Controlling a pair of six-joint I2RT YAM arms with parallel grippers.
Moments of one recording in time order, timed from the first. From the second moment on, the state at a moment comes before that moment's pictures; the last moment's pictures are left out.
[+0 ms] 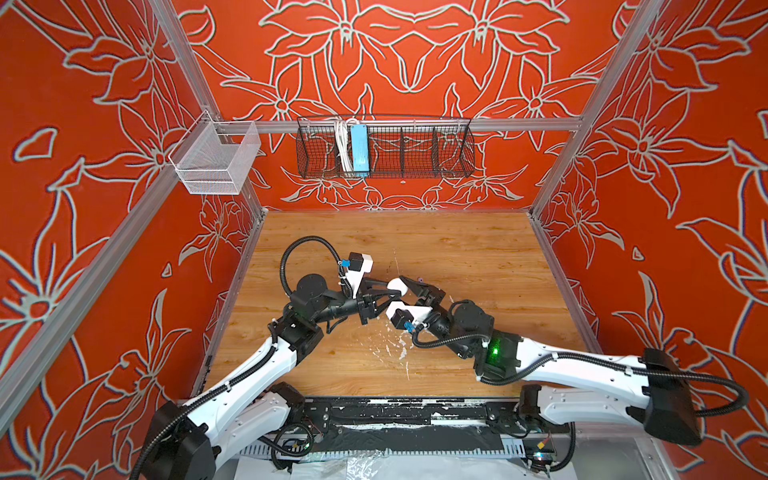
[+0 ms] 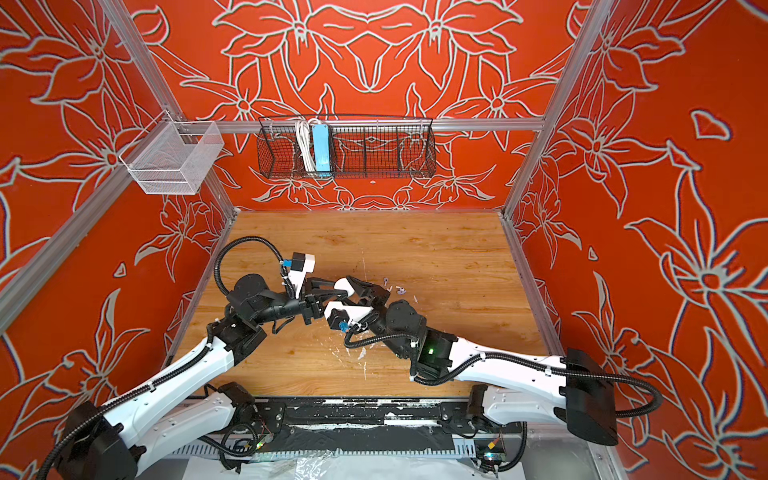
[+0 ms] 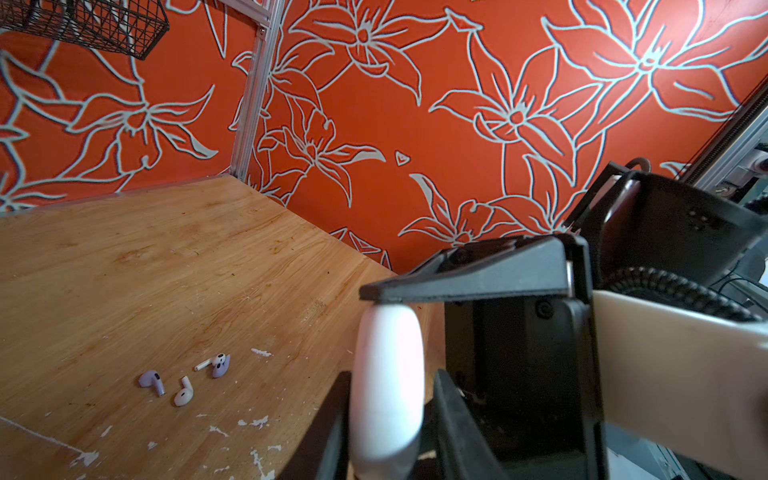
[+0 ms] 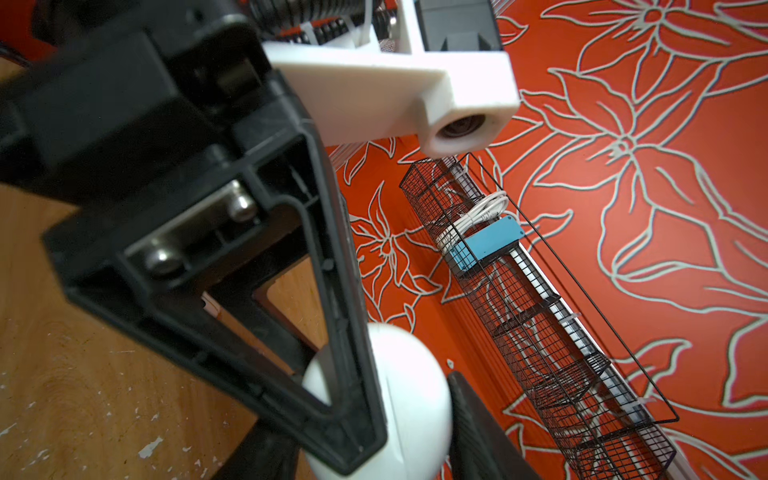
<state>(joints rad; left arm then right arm) -0.49 0.96 0.59 0.39 0.77 -0.42 1.15 1.12 0.72 0.42 0.38 -0.84</state>
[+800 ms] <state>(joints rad) -0.50 0.95 0.56 0.38 0.74 -0.37 1.13 1.06 0.72 0.30 0.35 -0.69</state>
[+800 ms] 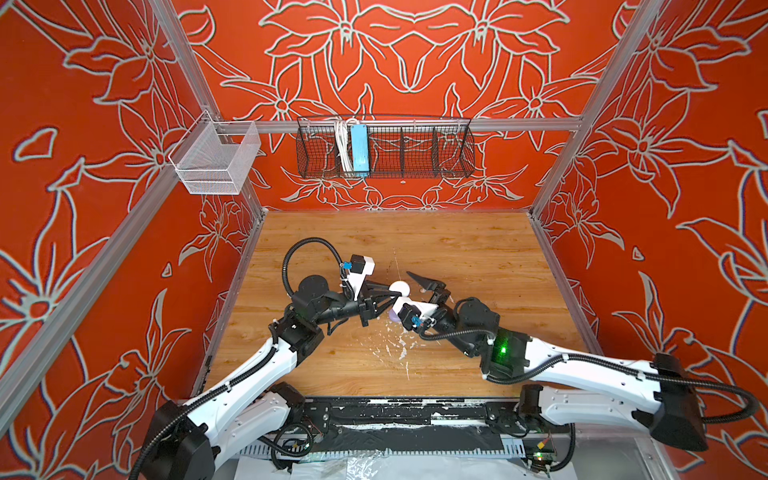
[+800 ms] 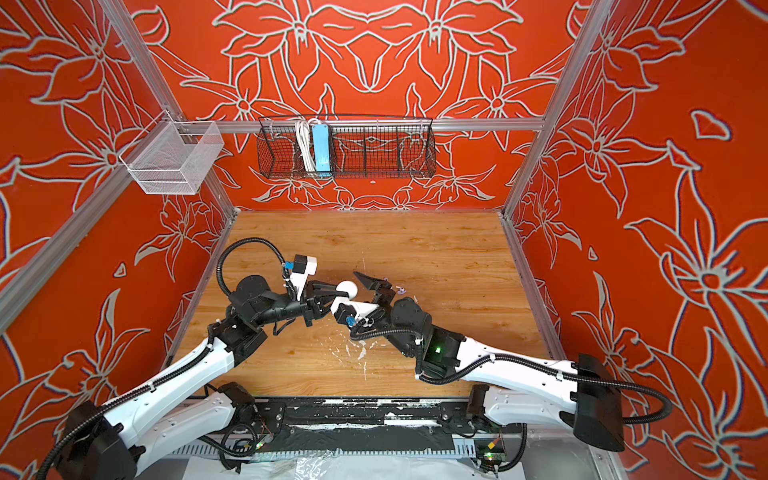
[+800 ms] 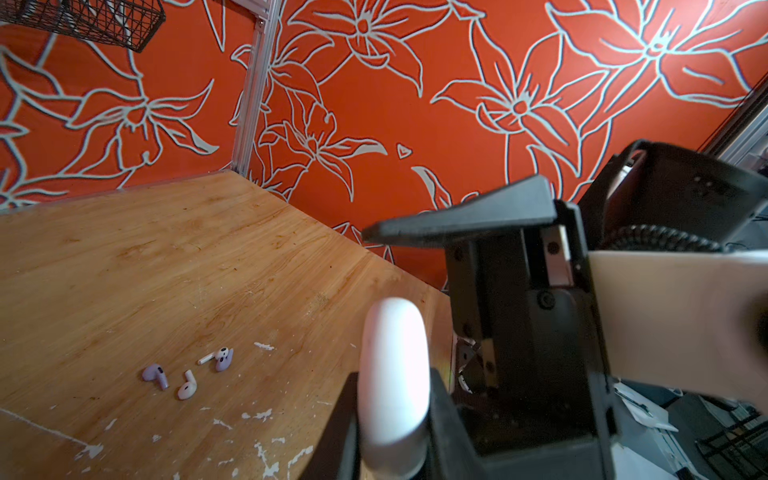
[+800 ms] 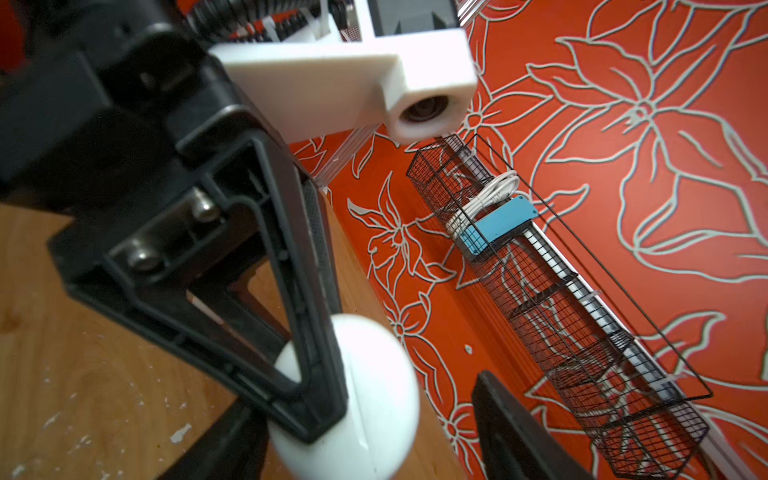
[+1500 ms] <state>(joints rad) -0.50 0.97 0.34 0.59 0.74 -0.08 1.13 0.74 0.61 0.21 0.24 -0.18</state>
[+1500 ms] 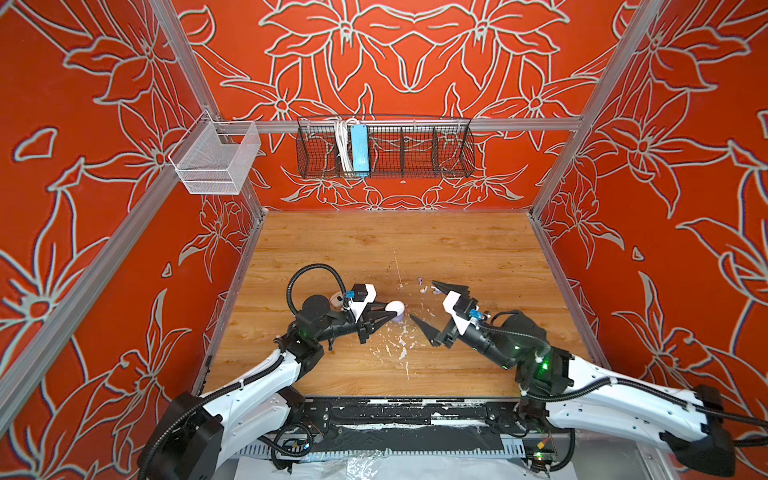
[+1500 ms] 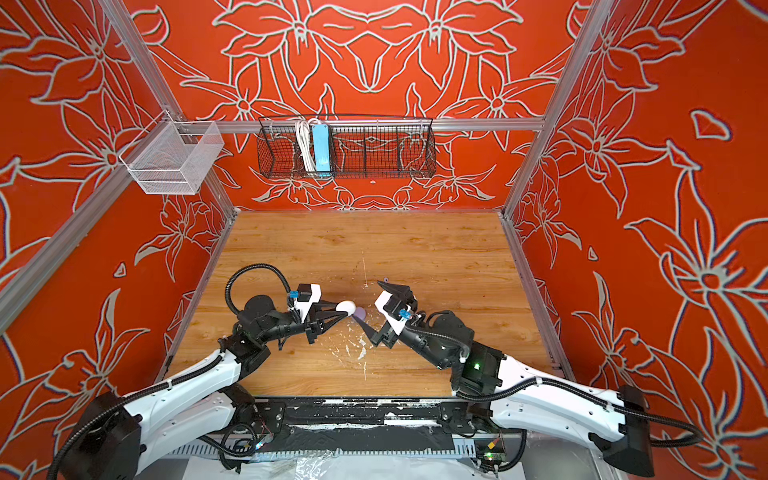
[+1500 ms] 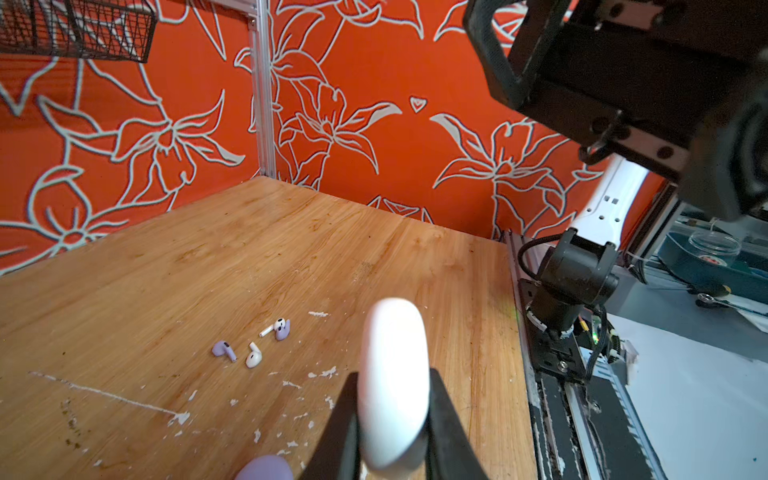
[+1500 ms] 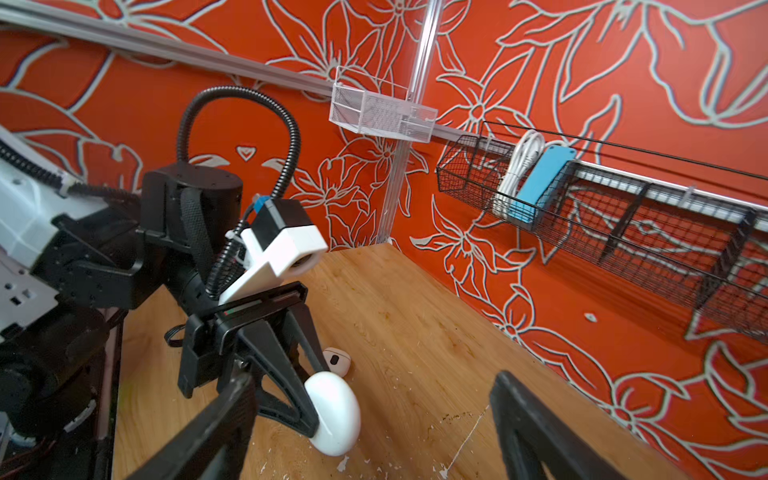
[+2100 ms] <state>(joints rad) -0.51 0.97 0.34 0.61 0.89 -0.02 1.13 0.85 0.60 0.10 0.19 -0.10</state>
